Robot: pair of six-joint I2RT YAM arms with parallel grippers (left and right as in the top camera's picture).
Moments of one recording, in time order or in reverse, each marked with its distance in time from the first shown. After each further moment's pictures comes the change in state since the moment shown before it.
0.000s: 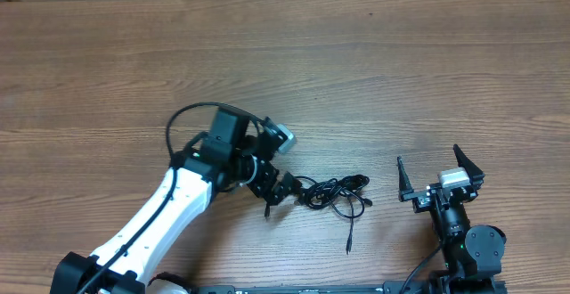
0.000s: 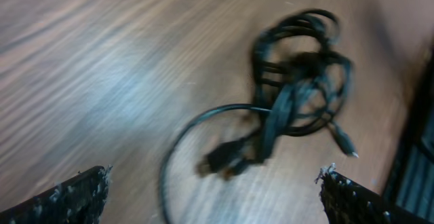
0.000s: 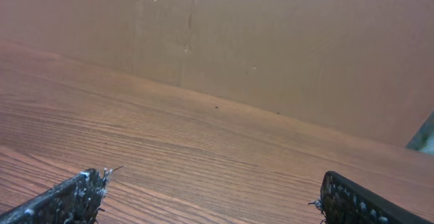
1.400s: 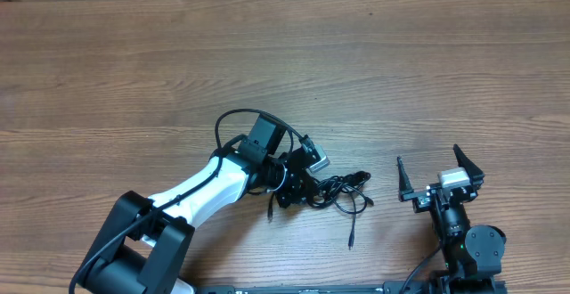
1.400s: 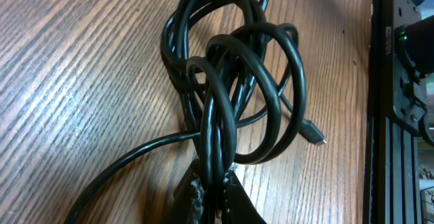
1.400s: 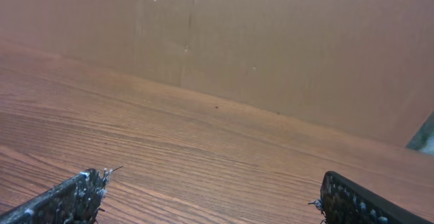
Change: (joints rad) left arm -0.134 0.254 0.003 0.188 0.171 0.098; right arm 0.000 0.000 0.000 0.000 0.000 0.000
